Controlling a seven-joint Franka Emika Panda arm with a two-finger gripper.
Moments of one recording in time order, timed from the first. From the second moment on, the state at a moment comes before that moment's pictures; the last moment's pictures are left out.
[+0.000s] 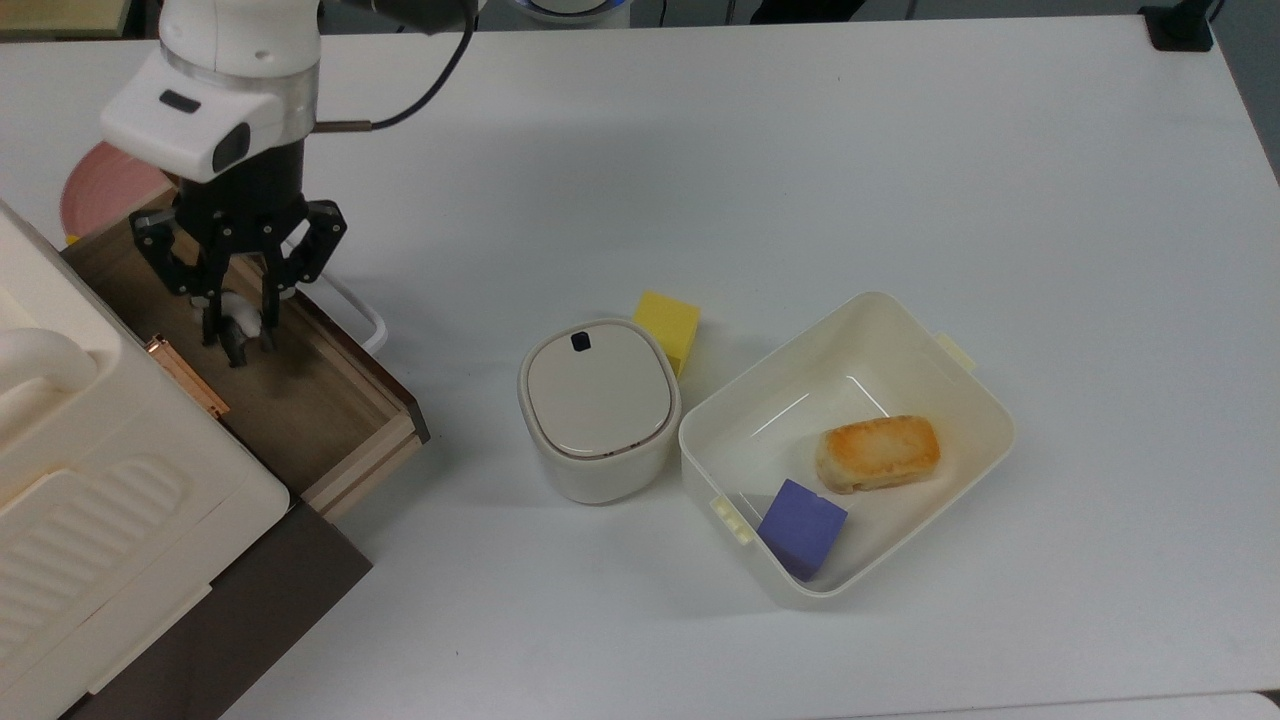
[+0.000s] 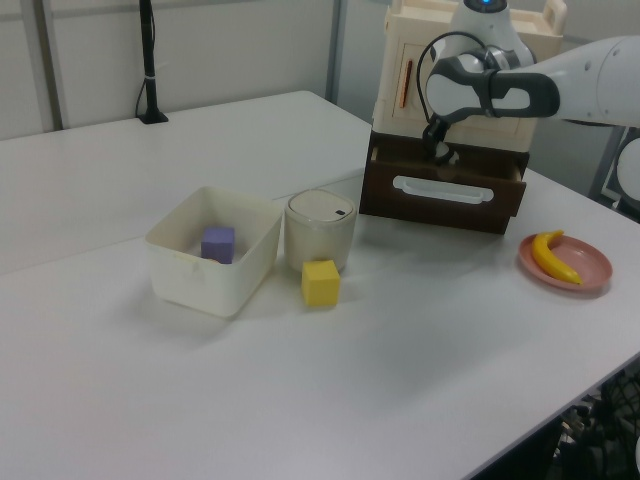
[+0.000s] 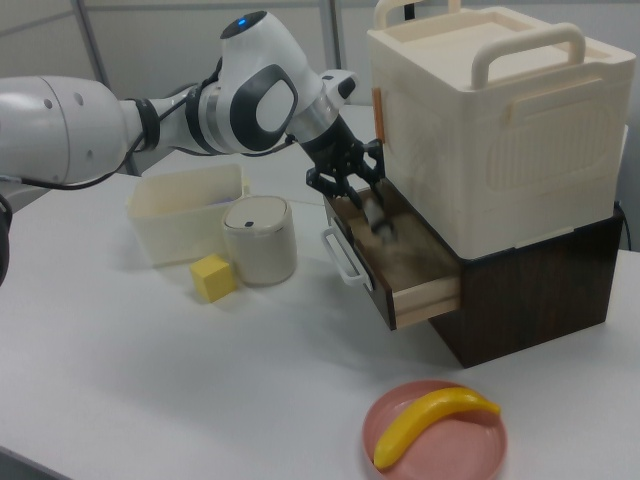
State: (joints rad) arm -0.20 0.36 -0.02 -1.50 -0.25 2.29 -0.53
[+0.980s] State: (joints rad) arm -0.02 0.31 0.00 -1.50 -0.19 1.85 -0.04
